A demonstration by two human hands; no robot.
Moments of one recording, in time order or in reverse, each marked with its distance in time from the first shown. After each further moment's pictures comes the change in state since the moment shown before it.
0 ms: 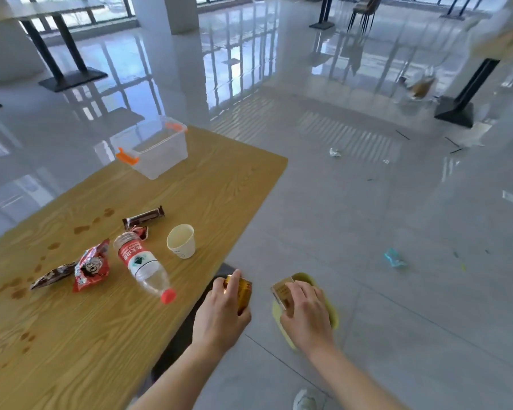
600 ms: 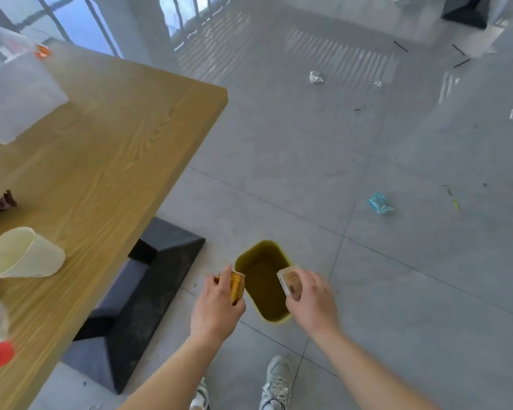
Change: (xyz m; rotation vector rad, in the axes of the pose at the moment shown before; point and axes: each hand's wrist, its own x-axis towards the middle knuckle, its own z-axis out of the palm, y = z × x) left_hand 0.119 0.058 0.225 -0.009 -0.223 -0.208; right_hand 0.086 0.223 0.064 0.104 -0.245 0.324
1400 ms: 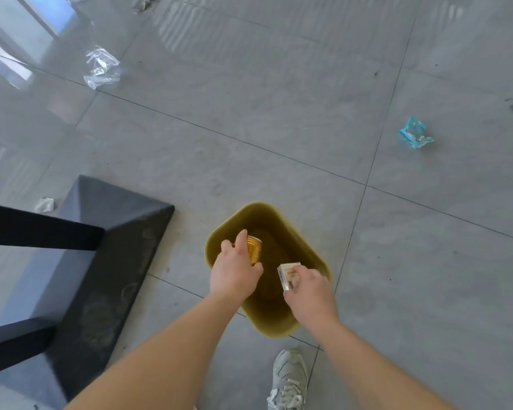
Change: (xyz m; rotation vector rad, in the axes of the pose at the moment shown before) left_hand 0.193 -0.030 0.251 0.069 -0.187 -0.058; right_hand 0.137 0.143 0.213 -0.038 -0.184 0.291
